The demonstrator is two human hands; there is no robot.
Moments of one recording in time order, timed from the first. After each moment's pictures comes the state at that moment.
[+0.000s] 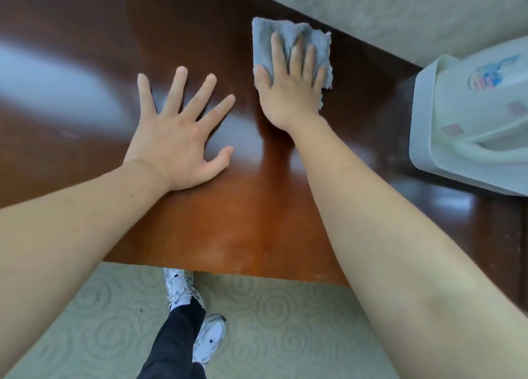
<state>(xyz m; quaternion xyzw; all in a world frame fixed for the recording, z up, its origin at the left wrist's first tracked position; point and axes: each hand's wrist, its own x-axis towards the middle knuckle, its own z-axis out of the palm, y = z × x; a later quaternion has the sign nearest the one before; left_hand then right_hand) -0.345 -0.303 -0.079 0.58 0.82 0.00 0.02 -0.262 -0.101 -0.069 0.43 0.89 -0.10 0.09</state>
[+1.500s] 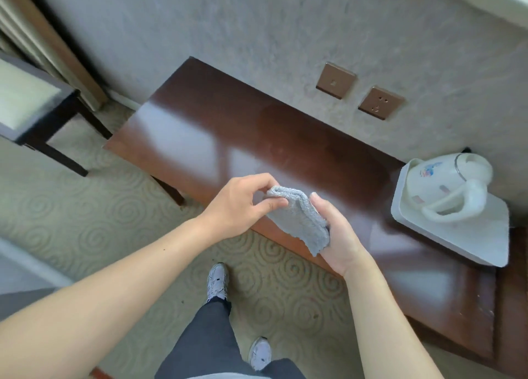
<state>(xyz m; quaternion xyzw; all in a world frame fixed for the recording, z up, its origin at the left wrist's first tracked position) -0.217 -0.444 0.177 0.42 0.76 0.46 0.19 -0.076 -0.284 0.176 0.32 0.53 -0.78 0.05</state>
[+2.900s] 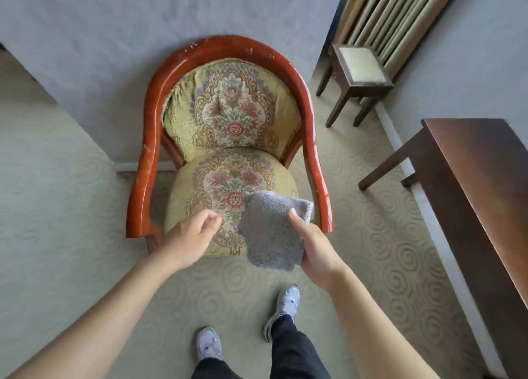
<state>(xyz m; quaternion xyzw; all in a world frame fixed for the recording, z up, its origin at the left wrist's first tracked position) 0.367 -1.150 0.161 -0.22 0.88 0.40 0.10 0.259 -0.908 0.187 0.02 0.59 -0.68 0.44</state>
